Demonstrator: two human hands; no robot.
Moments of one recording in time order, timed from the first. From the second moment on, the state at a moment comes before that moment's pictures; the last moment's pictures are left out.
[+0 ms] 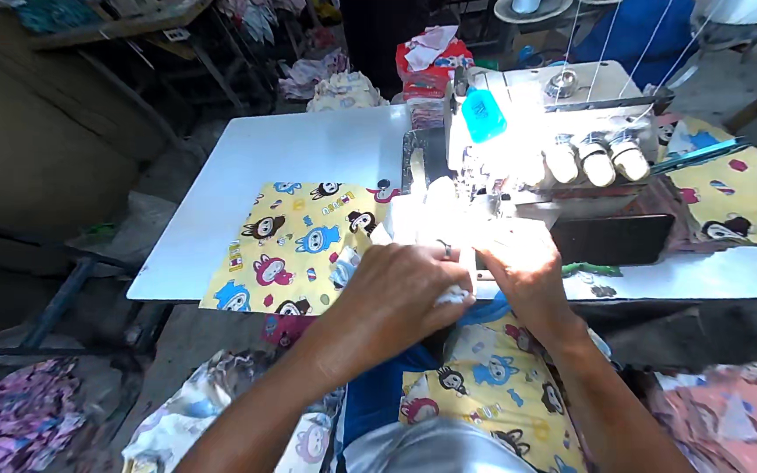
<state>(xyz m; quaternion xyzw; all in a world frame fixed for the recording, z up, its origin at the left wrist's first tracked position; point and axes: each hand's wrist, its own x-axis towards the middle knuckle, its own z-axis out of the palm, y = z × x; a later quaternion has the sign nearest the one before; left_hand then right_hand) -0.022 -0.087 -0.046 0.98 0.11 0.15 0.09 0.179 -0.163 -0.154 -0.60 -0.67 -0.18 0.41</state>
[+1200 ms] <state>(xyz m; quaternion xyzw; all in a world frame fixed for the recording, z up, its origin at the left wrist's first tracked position) 0.041 -0.076 -0.079 0.95 0.23 0.16 -0.10 0.092 -0.157 -0.184 -0.56 -0.61 0.13 0.54</state>
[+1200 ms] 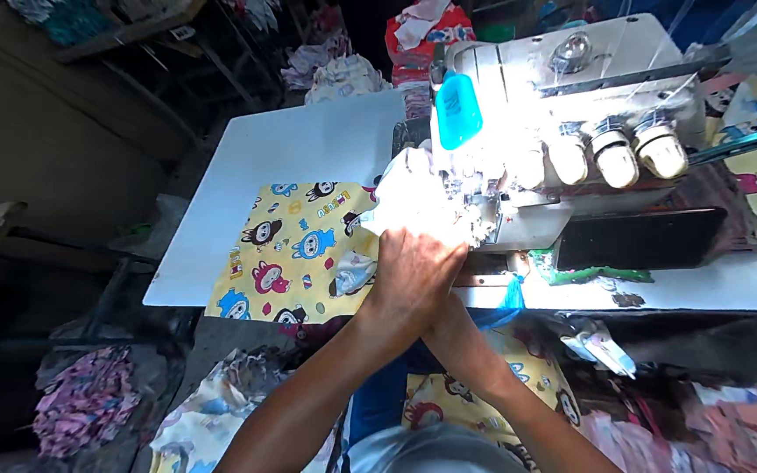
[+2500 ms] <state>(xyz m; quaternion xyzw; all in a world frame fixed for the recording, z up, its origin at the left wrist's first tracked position) 0.027 -0.083 -0.074 0.96 0.20 0.14 -0.11 0.079 -0.167 -0.149 -0.56 -0.59 0.28 0.51</state>
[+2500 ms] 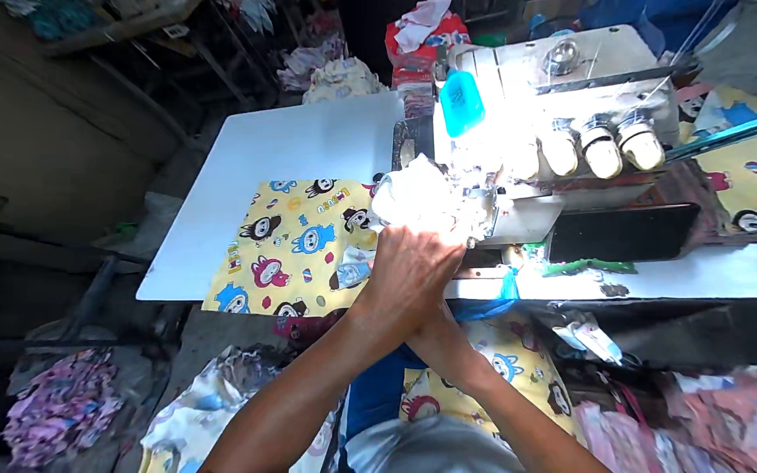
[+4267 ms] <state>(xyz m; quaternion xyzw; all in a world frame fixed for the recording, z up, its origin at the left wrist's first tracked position) -0.045 -0.021 0.041 0.78 0.20 0.33 0.49 0.098 -0.184 -0.156 -0.46 -0.53 0.26 0.66</state>
